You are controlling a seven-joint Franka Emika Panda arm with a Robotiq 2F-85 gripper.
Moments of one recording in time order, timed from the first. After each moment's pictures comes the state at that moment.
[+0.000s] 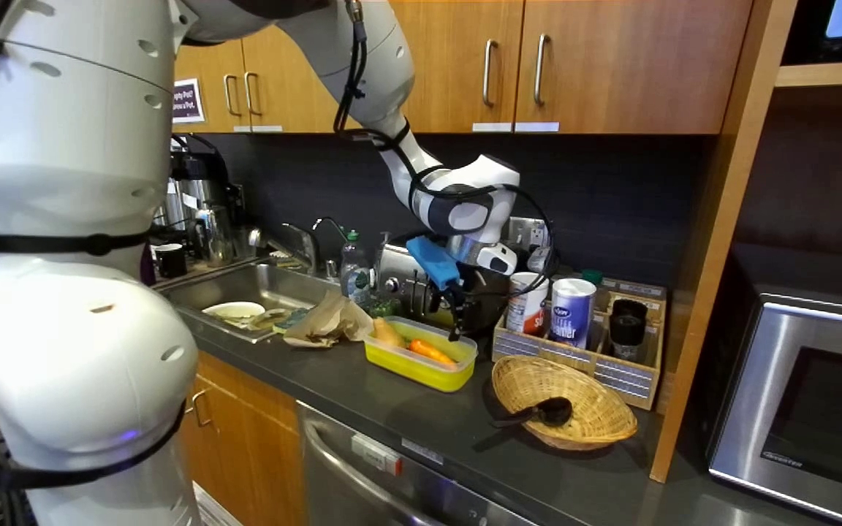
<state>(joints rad) -0.10 0.22 -0.09 -2.19 0.42 2.33 0.03</state>
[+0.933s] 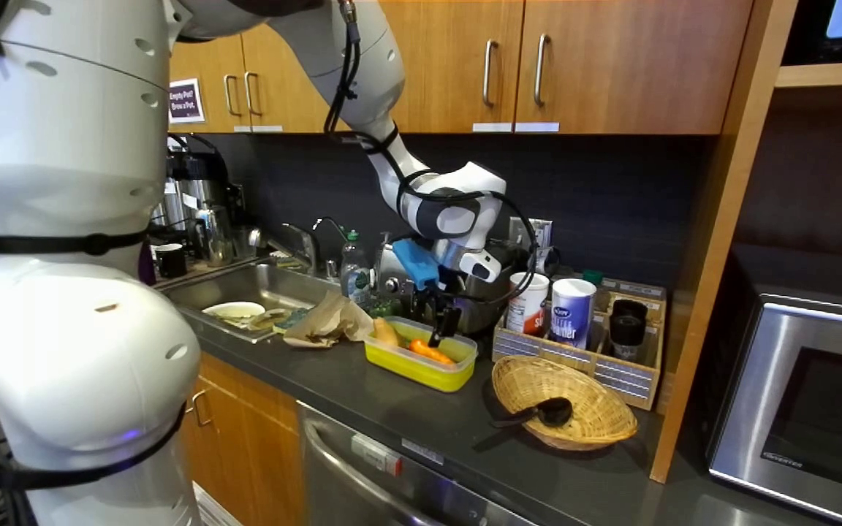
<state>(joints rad) -0.08 0.20 -0.07 -2.23 0.41 2.29 0.14</state>
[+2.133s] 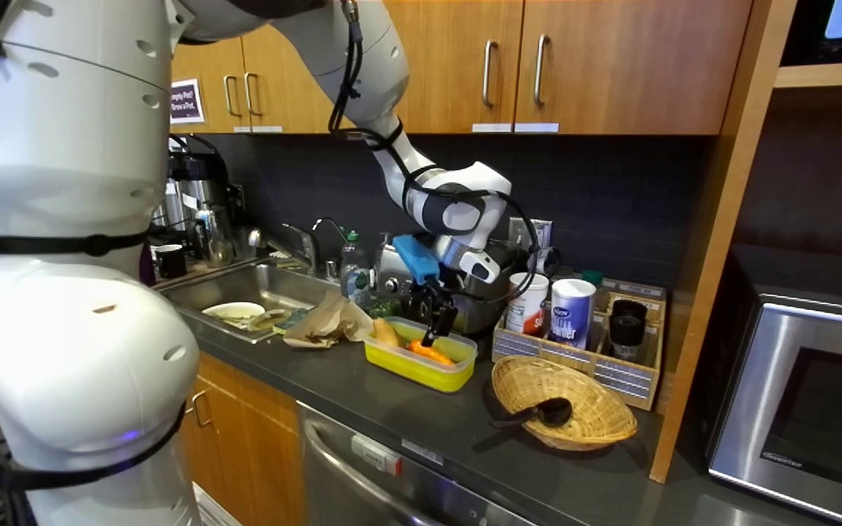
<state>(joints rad) -0.09 0.21 -0.07 -2.20 0.42 2.17 0.15</state>
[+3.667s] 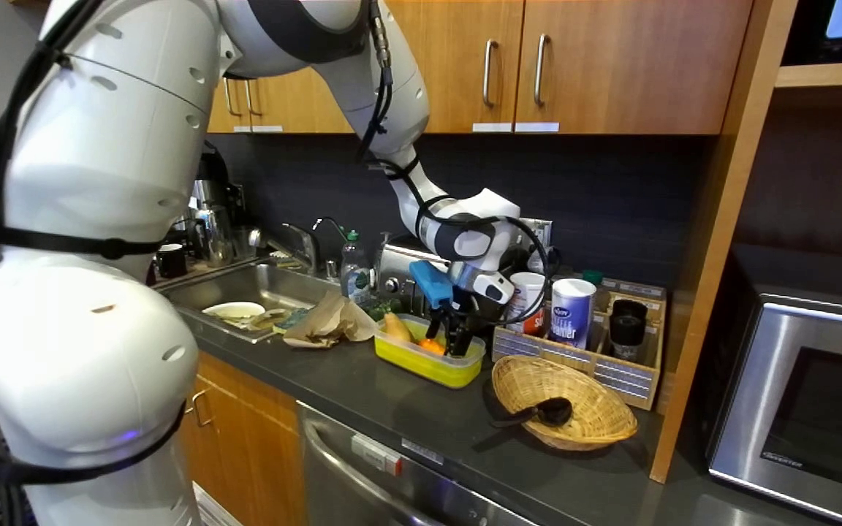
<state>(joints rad) -0.09 0.37 -0.08 -2.11 0.41 2.30 0.17</state>
